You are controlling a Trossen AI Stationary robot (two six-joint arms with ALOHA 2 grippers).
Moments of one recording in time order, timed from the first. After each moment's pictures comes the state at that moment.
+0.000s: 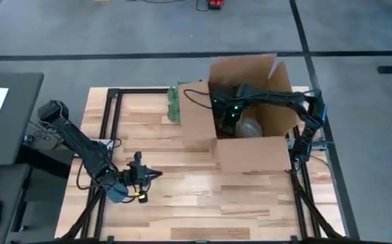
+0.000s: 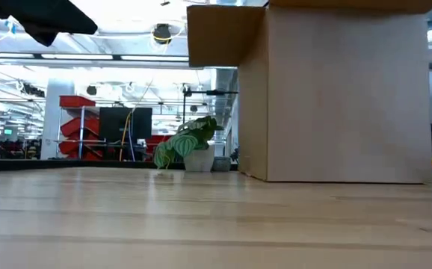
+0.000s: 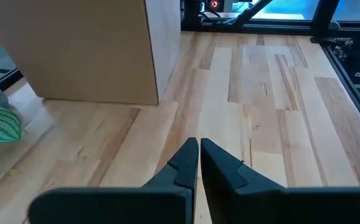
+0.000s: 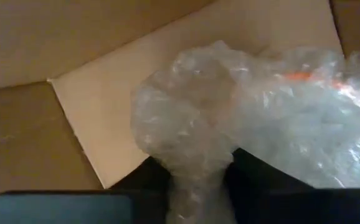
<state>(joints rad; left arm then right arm) -0.80 1.16 0.65 -0.17 -0.95 -0.57 -0.40 1.81 1.44 -1.09 -0.08 -0.08</state>
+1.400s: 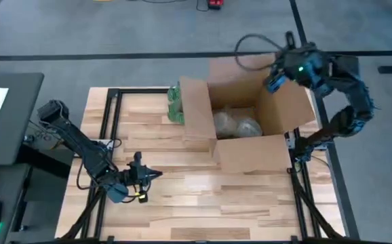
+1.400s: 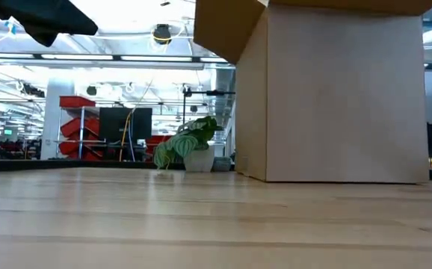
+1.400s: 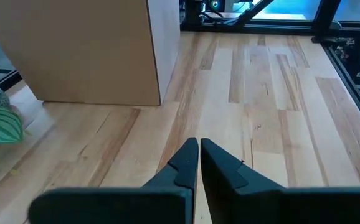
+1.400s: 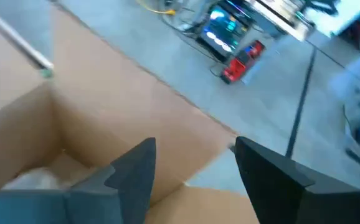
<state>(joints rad) -0.80 1.16 0.65 -0.17 -0.95 -0.57 -0.30 1.43 2.25 -1.57 0.78 0.17</state>
